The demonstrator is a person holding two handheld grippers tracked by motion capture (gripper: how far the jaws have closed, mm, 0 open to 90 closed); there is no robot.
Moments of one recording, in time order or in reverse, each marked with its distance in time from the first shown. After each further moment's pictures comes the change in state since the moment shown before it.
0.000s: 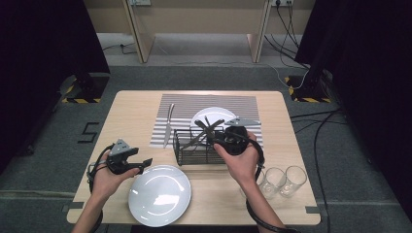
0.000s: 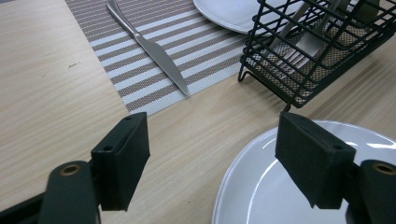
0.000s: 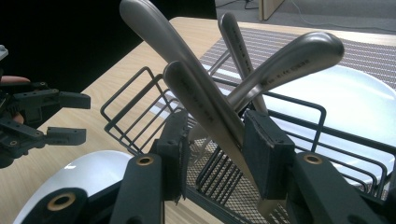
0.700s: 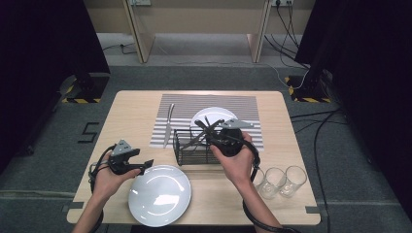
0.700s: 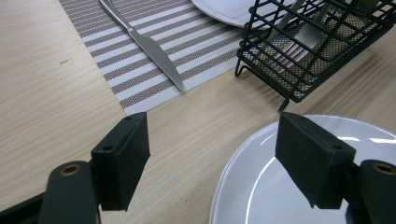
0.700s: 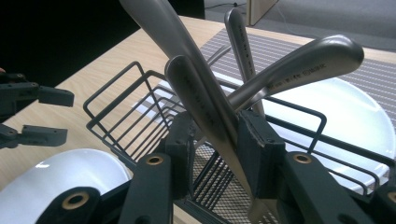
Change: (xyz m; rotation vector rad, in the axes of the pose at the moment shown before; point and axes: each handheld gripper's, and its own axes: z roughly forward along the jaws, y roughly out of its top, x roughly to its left) left arm -0.001 -0.002 0.004 0.015 -0.018 0.014; right arm 0.009 -0.003 0.009 -0.007 -0.083 -0.091
